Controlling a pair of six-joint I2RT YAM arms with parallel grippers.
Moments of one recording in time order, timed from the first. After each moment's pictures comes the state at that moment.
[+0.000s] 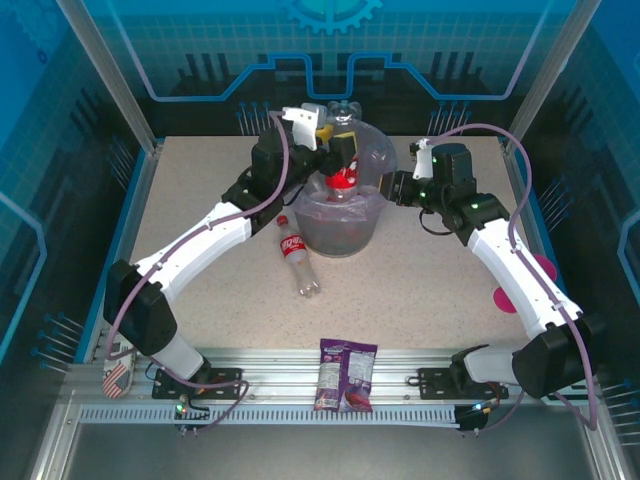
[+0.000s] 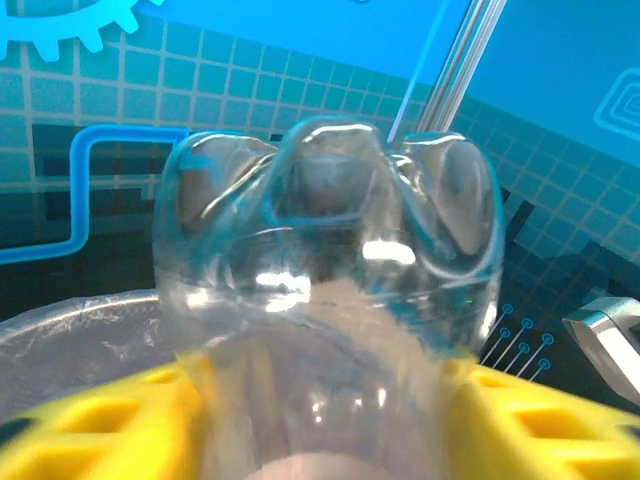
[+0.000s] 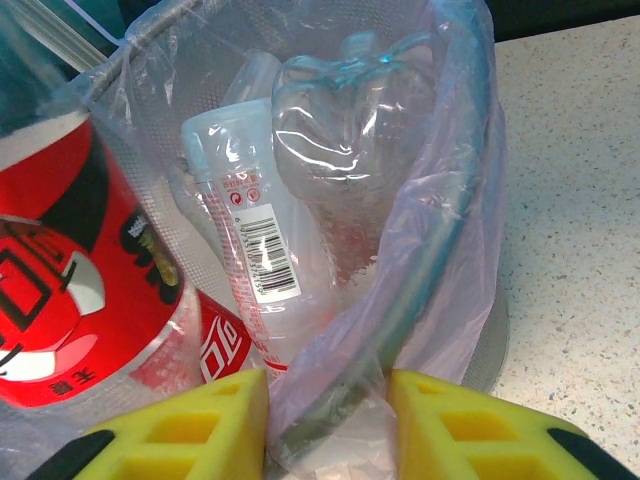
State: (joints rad) left arm -0.57 1.59 1.44 0.12 0.07 -0.30; right arm 0.30 1.31 1.25 -0.50 -0.27 0.42
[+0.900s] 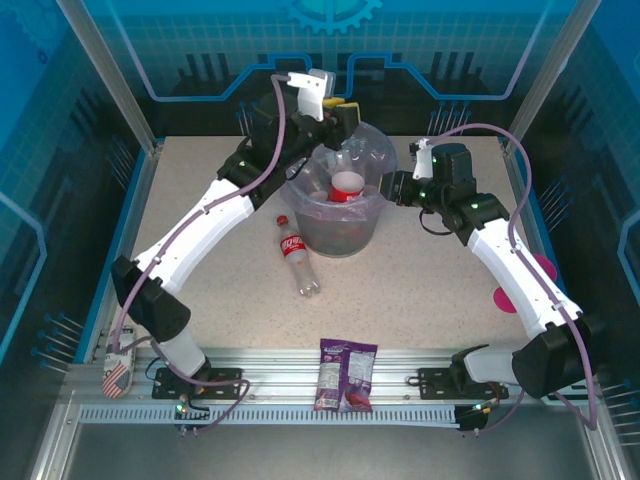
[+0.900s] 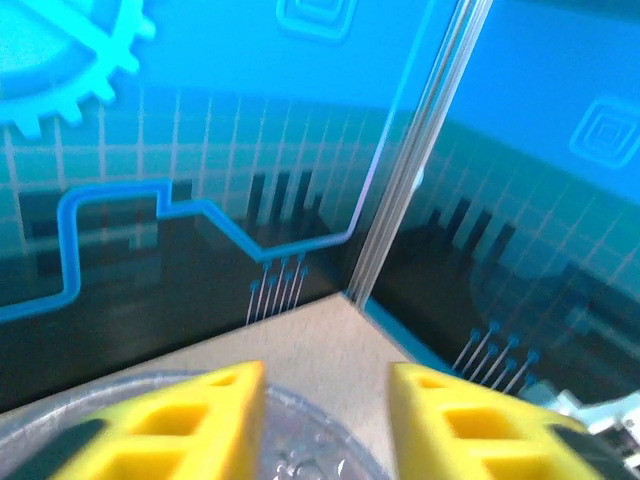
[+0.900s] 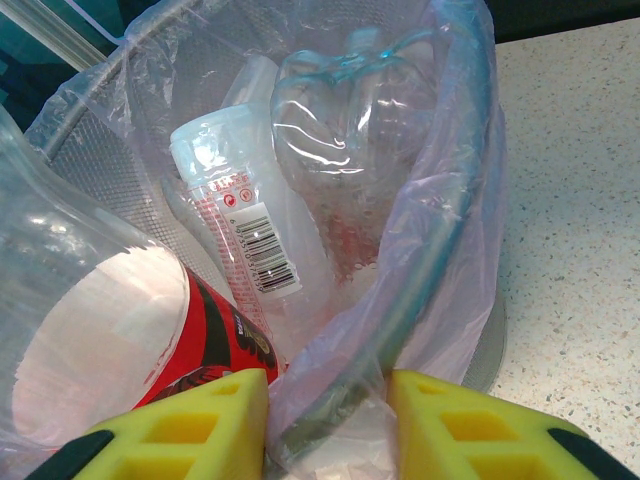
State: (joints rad) left arm -0.58 1.72 1.83 -0.19 0.09 -0.27; right arm 0.30 1.31 1.25 -0.50 -0.27 0.41
